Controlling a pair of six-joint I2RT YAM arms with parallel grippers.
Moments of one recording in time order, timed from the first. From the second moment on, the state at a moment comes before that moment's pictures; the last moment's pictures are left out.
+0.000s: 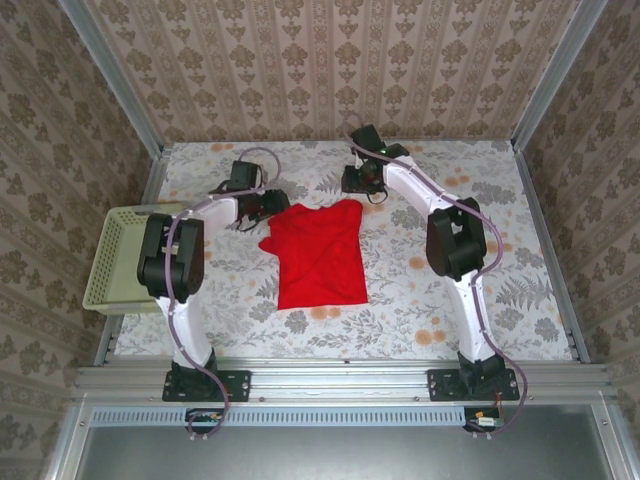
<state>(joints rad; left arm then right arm) -0.27 1.95 1.31 -0.28 0.28 -0.51 0.37 2.32 2.09 -0.81 -0.06 0.39</state>
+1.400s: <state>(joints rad) -0.45 1.60 0.96 -0.13 0.31 -0.74 0.39 1.97 1.30 -0.53 -0.03 0.50</state>
